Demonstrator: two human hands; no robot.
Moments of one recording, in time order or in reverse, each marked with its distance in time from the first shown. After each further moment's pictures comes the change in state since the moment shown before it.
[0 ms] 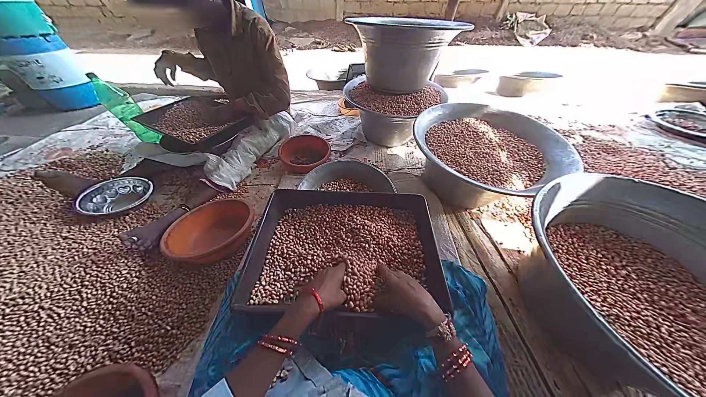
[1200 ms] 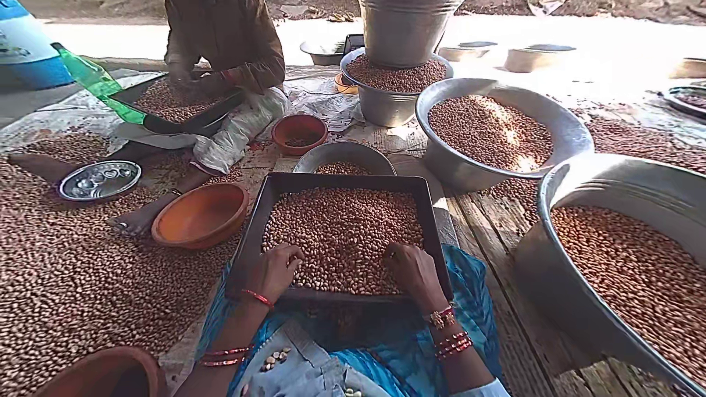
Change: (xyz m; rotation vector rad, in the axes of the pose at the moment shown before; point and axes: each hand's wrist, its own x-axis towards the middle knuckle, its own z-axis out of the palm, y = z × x) left_hand -0.030 -0.080 -0.001 -0.020 0.561 -0.035; right_hand -0.001 0.008 0.000 -0.128 0.344 0.104
